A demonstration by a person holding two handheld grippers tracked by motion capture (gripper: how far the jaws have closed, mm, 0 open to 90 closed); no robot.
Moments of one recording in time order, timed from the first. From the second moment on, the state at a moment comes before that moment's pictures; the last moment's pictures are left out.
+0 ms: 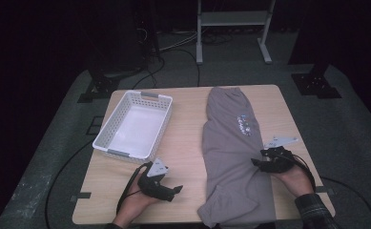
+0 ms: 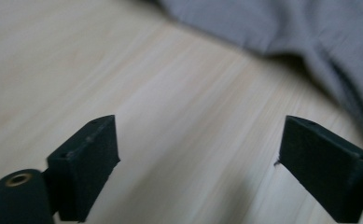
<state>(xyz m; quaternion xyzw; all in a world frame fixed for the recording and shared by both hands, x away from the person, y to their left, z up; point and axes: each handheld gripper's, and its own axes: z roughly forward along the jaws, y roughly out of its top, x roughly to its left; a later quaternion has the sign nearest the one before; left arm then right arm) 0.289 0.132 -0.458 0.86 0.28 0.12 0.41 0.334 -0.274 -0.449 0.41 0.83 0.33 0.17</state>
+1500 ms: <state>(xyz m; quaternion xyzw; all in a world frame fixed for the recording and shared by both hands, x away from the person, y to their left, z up) 0.434 0.013 -0.475 0.87 0.27 0.17 0.37 0.399 -0.228 -0.469 0.38 0.86 0.32 0.14</state>
